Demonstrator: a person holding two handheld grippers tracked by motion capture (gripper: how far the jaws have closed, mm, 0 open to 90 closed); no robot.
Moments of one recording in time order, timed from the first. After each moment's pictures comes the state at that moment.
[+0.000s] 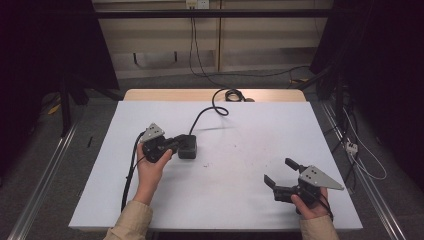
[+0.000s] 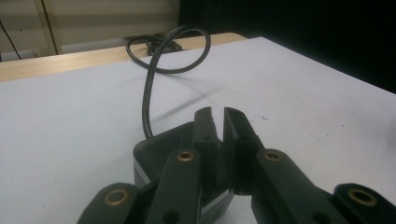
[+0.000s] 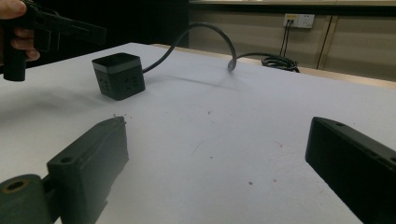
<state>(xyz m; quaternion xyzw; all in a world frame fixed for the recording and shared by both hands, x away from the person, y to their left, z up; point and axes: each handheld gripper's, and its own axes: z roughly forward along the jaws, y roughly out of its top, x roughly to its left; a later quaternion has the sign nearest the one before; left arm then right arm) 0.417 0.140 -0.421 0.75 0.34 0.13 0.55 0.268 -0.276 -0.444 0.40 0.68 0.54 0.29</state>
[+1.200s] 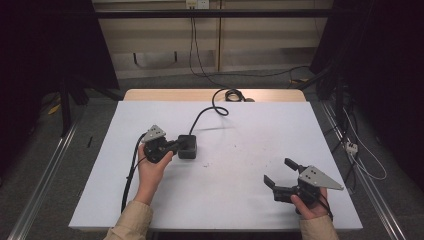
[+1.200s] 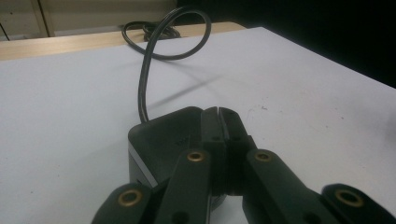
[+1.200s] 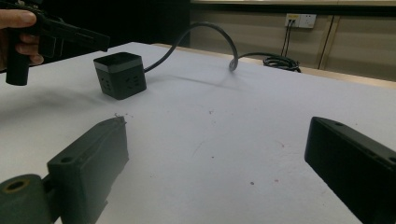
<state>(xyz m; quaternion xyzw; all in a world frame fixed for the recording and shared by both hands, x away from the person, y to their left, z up) 0.418 0.139 -0.429 0.76 0.35 0.11 0.54 0.268 -0.275 -0.445 0.40 0.68 0.54 0.29</state>
